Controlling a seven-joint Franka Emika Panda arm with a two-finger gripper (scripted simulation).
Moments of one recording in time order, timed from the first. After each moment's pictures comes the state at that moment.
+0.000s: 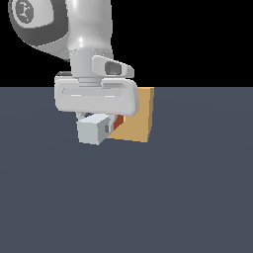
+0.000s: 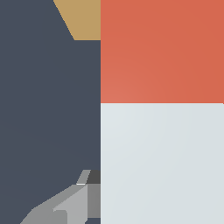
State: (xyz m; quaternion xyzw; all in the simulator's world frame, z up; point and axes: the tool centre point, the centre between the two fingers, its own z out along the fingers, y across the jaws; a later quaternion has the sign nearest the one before) arm -0.072 -0.003 0.100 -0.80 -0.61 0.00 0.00
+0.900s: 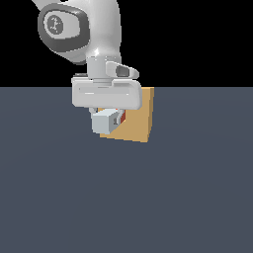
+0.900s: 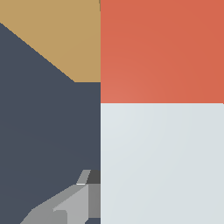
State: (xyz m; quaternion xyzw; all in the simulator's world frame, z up) arm -0.057 0.058 0.100 -0.80 -0.61 0.00 0.00
